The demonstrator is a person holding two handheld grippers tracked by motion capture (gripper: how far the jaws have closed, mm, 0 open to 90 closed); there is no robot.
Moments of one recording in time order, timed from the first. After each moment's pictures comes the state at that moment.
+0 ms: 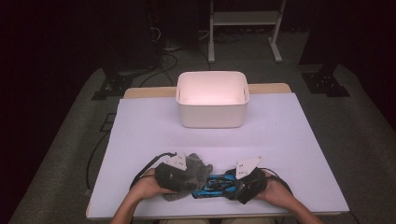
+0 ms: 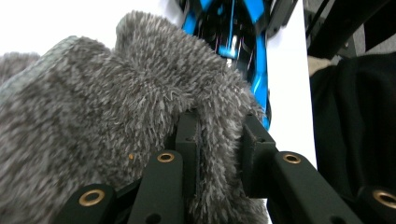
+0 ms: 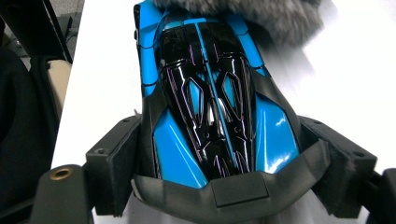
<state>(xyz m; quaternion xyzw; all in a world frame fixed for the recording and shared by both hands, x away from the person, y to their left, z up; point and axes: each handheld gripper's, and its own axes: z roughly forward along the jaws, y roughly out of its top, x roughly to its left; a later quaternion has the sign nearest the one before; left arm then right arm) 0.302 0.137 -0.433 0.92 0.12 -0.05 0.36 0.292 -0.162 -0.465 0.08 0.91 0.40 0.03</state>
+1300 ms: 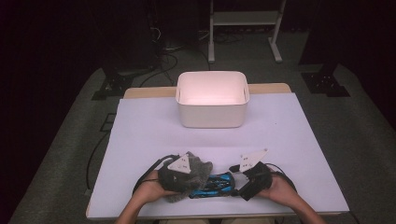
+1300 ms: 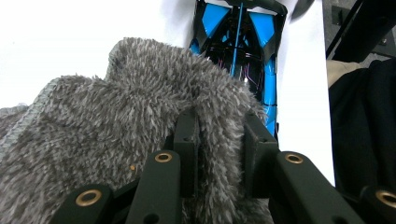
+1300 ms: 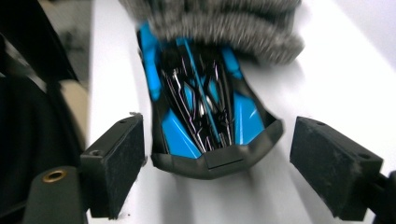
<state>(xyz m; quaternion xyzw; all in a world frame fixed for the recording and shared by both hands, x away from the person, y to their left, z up) 0.291 0.121 -0.427 0.92 0.11 0.01 0.37 0.294 -0.171 -0.434 0.13 0.90 0.41 0.00</state>
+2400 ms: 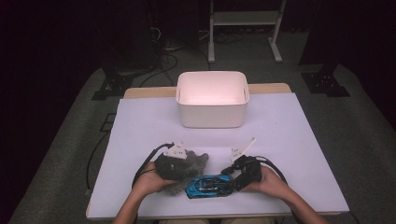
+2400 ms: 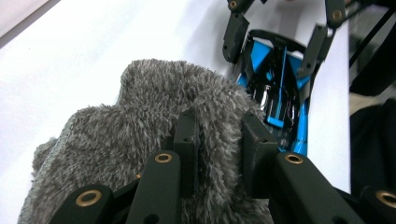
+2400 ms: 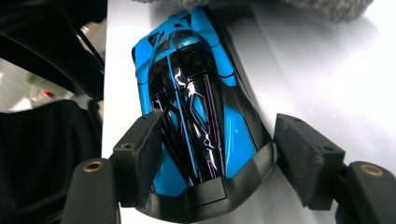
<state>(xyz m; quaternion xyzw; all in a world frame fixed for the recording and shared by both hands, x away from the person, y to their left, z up) 0.312 0.130 -0.406 0.90 0.18 0.01 0.40 0.321 -0.150 -0.446 0.16 0.90 0.38 -0.10</state>
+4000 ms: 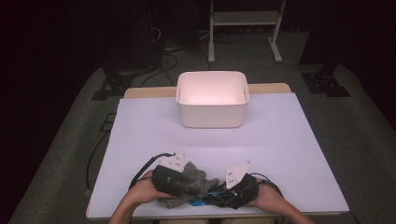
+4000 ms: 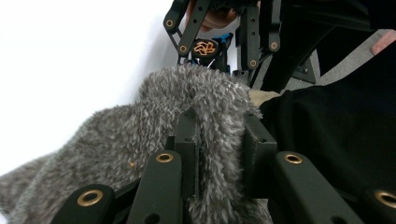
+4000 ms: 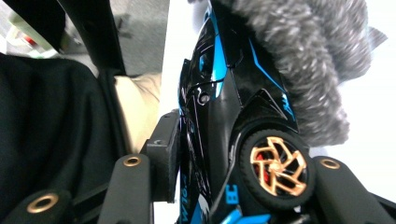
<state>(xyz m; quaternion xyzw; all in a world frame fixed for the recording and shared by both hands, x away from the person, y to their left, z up) 0.278 0.127 -0.393 0.90 0.09 -0.08 0.42 0.266 -0.130 -0.444 0.02 0.92 0.40 -0.02</state>
